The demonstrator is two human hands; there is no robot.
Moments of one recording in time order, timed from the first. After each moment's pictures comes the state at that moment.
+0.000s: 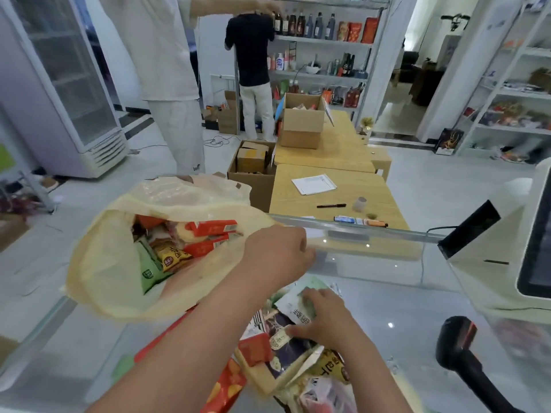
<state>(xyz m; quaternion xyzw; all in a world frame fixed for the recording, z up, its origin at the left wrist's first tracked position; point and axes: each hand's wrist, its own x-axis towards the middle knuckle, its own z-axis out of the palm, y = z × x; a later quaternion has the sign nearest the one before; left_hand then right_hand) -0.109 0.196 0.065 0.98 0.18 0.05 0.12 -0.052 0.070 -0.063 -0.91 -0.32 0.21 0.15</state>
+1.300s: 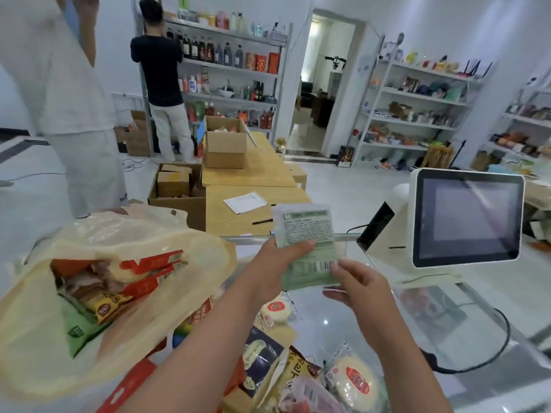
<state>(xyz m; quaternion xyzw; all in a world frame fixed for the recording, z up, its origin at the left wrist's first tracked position) -0.079 0.170 0.048 0.52 0.03 -0.03 0.85 -0.090 0.008 0.058 -0.70 -0.03 0.05 0.72</state>
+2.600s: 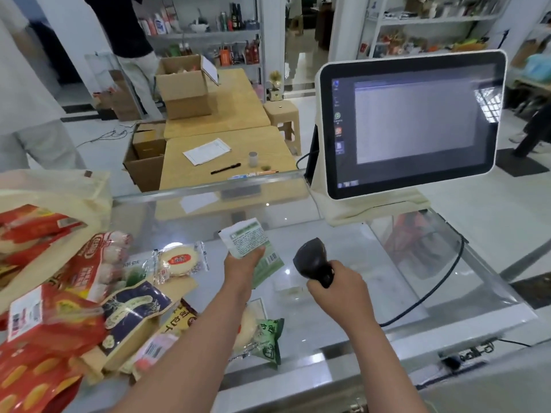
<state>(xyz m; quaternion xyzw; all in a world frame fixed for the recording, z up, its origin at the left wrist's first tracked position) 0.007 -0.018 -0.127 0.53 0.33 0.10 0.77 -0.010 -0.211 -0.080 -0.92 -0.05 0.06 0.38</state>
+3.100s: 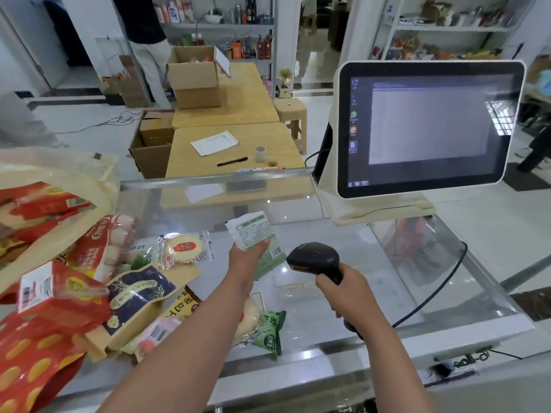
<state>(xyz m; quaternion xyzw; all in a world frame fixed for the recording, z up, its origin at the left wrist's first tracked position) 0.007 -0.011 -0.140 0.53 0.30 0.09 0.79 -0.024 -0.213 -0.050 -0.85 -0.02 0.18 0.50</state>
